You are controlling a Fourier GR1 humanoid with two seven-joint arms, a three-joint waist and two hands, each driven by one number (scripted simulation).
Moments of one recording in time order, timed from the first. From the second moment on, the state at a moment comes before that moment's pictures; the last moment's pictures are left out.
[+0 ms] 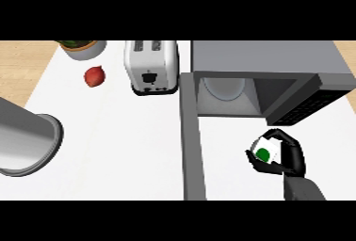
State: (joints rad) left arm 0.38 0.05 0.66 -2.29 0.63 -0.52 0.18; right arm -0.25 -0.16 -0.12 -0.69 -0.01 -0.08 -0.99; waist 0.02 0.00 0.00
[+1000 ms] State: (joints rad) left arm 0.36 0.07 0.74 -2.26 0.68 -0.54 0.22; right arm -0.37 -0.06 0.03 -1.06 0.07 -0.12 -0.58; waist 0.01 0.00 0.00
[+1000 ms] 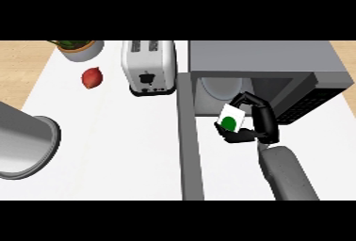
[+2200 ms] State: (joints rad) left arm 0.30 0.07 0.73 -2.17 0.63 -0.62 0.18; right arm -0.98 -0.12 -0.11 -0.32 0.29 -0.49 -0.58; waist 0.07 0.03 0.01
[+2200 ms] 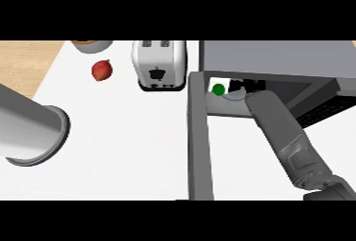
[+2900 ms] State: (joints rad) left arm 0.23 0.09 0.69 -2.13 0.60 -0.61 0.18; right arm -1.07 -0.23 -0.10 -0.14 0.39 -0.74 -0.59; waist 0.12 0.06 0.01
